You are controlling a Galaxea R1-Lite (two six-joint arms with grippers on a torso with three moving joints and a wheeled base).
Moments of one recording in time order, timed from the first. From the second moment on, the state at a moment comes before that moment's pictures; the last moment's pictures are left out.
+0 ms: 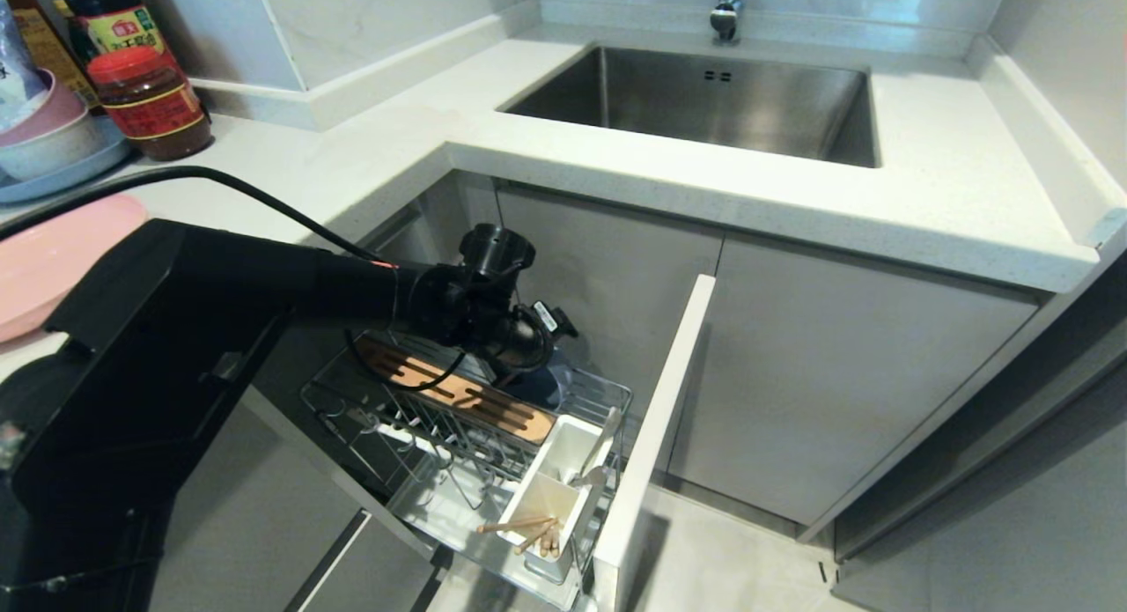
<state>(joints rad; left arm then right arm) -0.47 2.23 -1.70 0.23 0.01 -0.89 0.00 0.00 0.00 0.00 0.00 -0.01</state>
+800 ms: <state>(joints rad) -0.48 2.26 -1.74 0.24 0.06 -0.89 0.00 0.00 0.00 0.00 0.00 -0.01</state>
